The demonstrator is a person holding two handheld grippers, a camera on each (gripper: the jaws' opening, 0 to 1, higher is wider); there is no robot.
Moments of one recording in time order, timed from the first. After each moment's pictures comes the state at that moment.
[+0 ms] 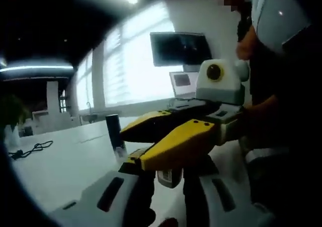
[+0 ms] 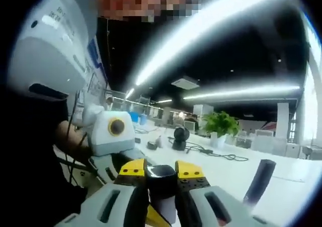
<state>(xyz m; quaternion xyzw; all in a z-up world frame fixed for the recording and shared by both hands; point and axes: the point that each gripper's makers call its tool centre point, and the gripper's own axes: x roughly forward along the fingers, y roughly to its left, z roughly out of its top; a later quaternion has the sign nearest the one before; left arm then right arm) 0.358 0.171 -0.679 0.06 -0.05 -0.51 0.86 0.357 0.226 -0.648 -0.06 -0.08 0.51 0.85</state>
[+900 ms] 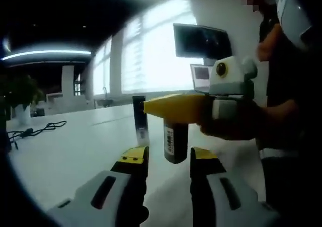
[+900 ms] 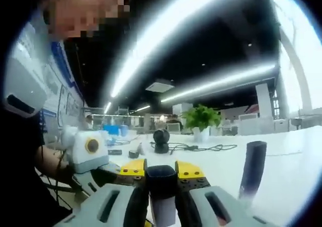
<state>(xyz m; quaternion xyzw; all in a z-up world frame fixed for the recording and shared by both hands) 0.389 0.211 -0.698 0.03 0.00 -0.44 0.90 0.409 0.218 -0.647 0.04 -0.05 0.43 0.90</state>
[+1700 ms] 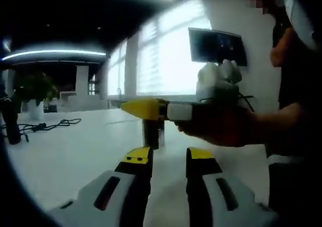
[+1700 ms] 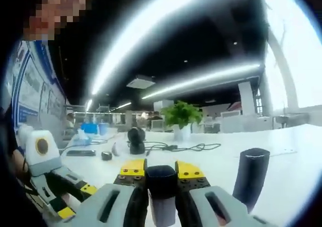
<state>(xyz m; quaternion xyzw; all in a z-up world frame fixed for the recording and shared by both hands) 0.392 0.234 -0.695 0.01 -0.01 -0.39 0.92 0.484 0.229 -0.653 0.04 -0.03 0.36 0.93</state>
